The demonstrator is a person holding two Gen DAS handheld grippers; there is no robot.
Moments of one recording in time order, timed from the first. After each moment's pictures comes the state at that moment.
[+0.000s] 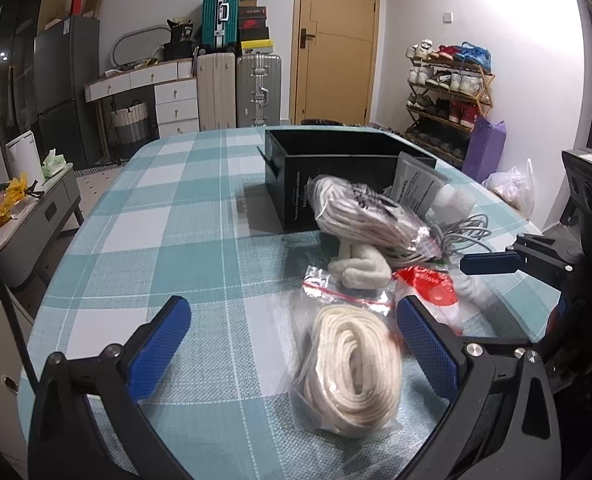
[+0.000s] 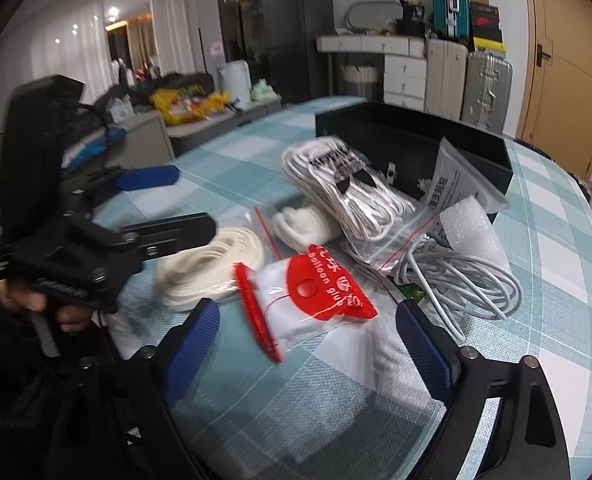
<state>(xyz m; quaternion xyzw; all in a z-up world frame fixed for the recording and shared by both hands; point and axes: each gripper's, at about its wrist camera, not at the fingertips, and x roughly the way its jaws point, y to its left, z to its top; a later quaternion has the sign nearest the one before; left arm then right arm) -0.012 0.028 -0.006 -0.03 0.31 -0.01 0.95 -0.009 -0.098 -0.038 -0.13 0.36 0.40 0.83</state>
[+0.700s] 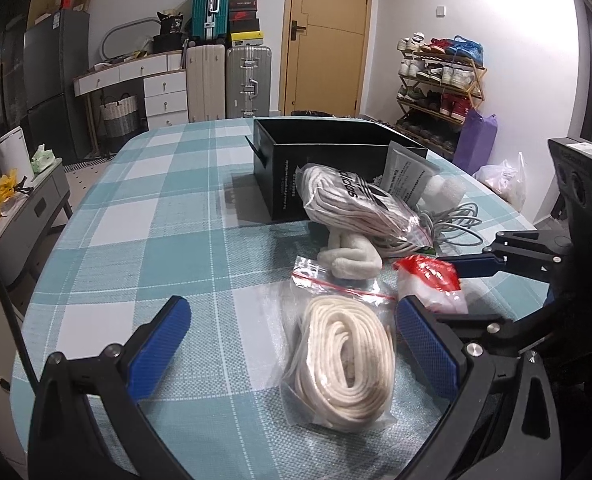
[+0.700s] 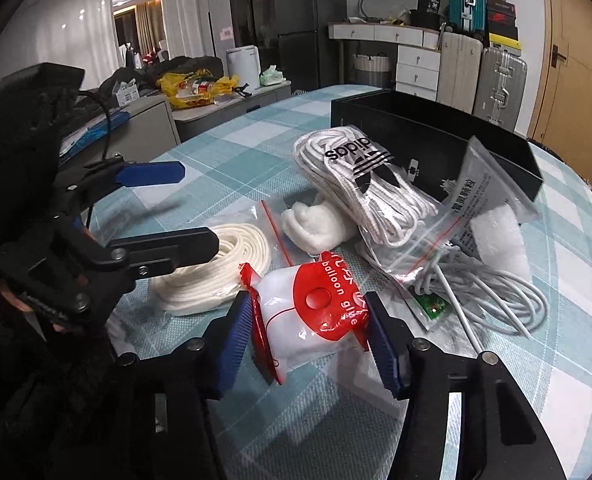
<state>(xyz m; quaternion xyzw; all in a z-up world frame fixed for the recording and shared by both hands) -0.011 0.026 -0.010 -0.03 0.33 -0.04 0.94 -0.007 -0.090 -0.039 -0.14 0.36 0.42 0.82</state>
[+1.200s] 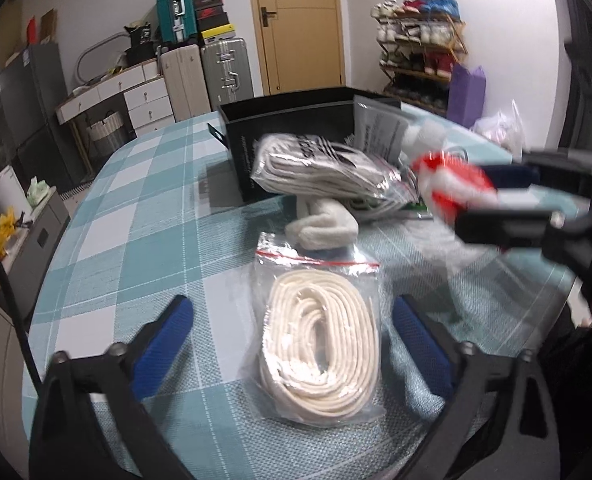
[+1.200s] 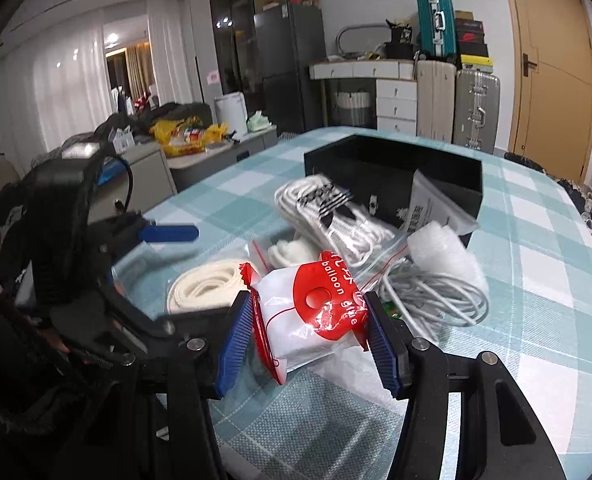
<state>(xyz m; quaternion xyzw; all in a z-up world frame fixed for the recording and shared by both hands) -0.006 -0.009 -0.025 0.06 0.36 -0.04 0.93 -0.018 -0.131 -0.014 -0.08 0.30 0.41 0.86</state>
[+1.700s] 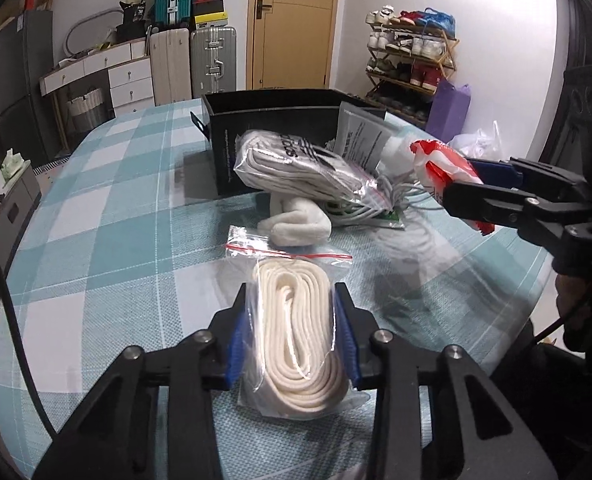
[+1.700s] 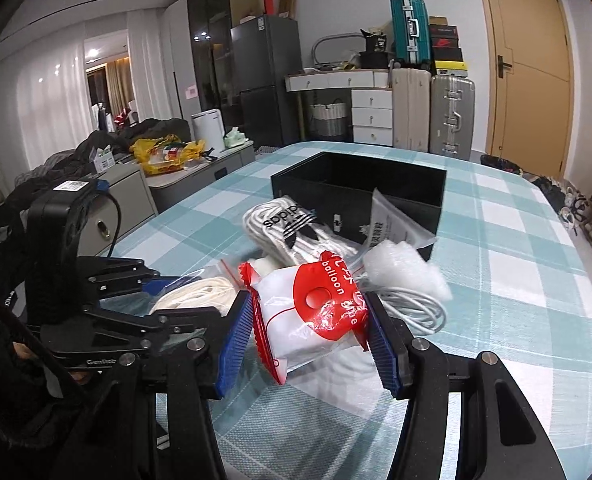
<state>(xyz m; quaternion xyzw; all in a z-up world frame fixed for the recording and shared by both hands) -0.009 -0.002 -0.018 -0.01 0.36 -0.09 0.93 -0.015 -0.148 -0.001 -0.06 0.29 0.37 0.88</state>
